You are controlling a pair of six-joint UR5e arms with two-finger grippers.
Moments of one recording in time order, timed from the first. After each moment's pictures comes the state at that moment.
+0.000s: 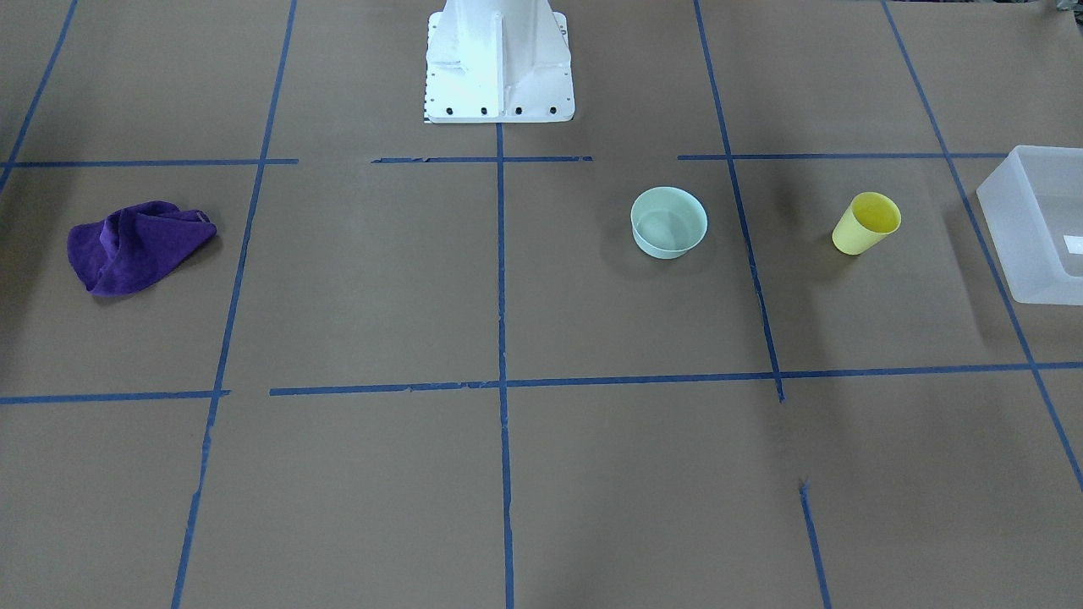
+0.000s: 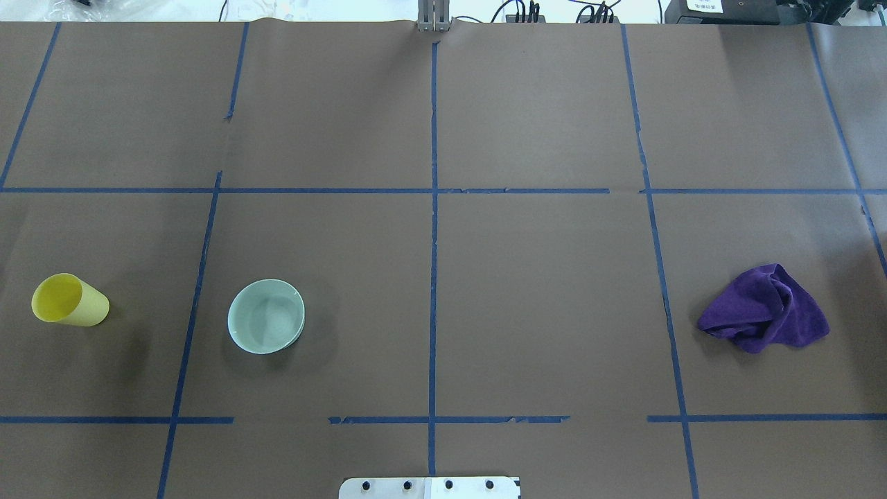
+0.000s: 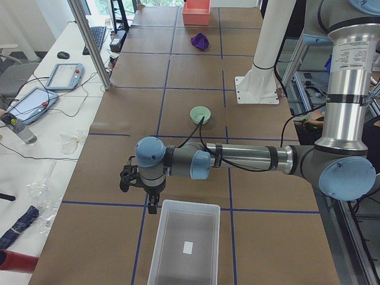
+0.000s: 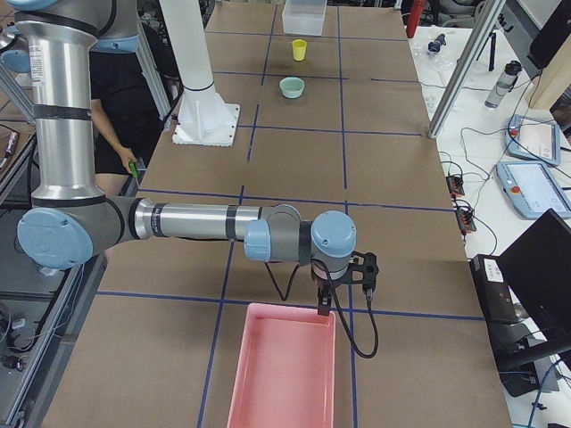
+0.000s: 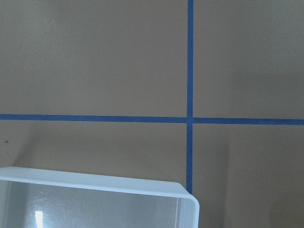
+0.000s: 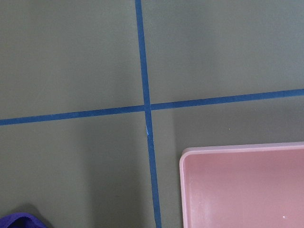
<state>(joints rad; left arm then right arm) -1.60 -1.59 -1.59 -1.63 -2.33 -0.06 1.62 -1.59 1.61 -1.56 2.39 0.10</state>
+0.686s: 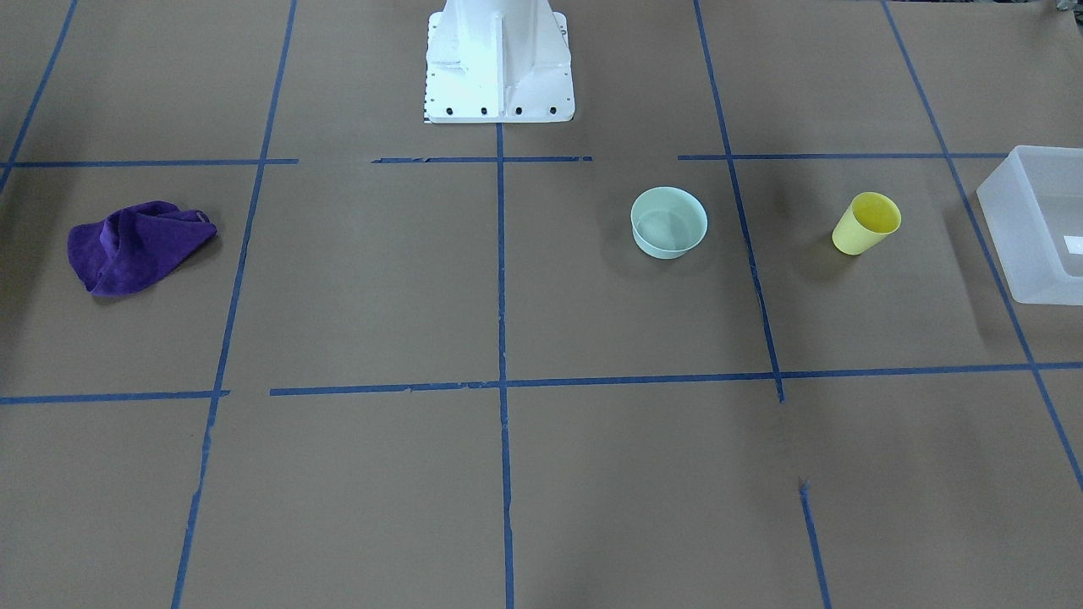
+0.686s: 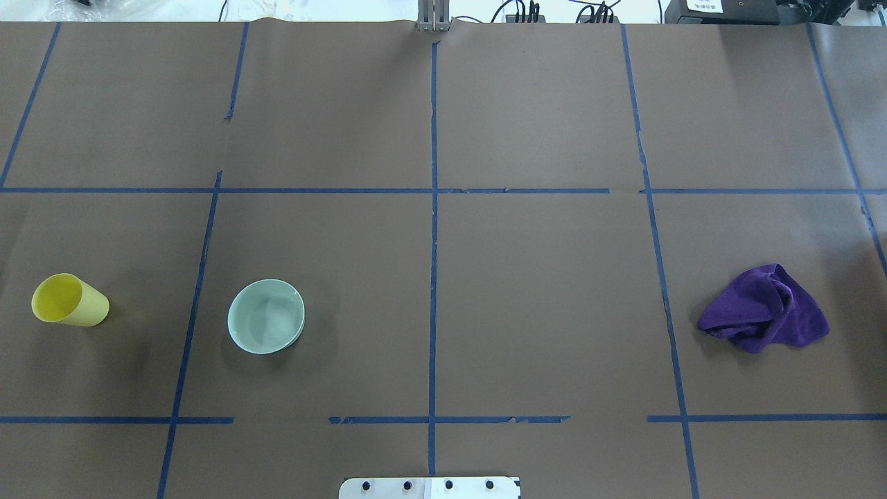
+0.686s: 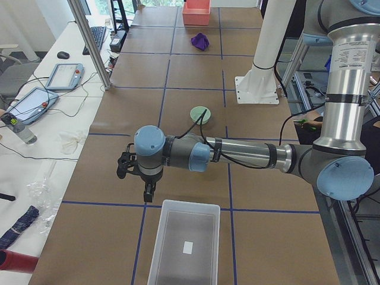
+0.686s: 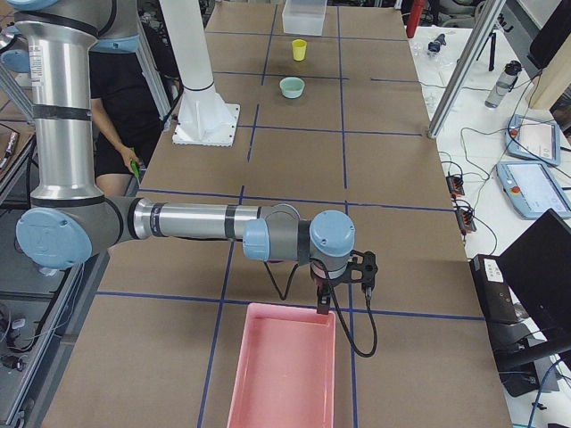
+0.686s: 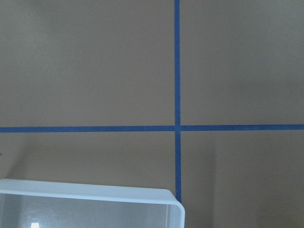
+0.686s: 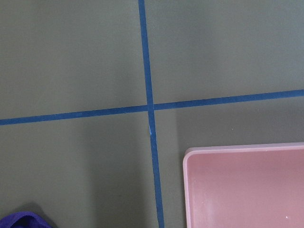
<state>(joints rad) -1.60 -1.62 -1.65 -1.65 -2.40 -0.06 1.62 -1.59 1.61 -1.56 2.40 0.10</state>
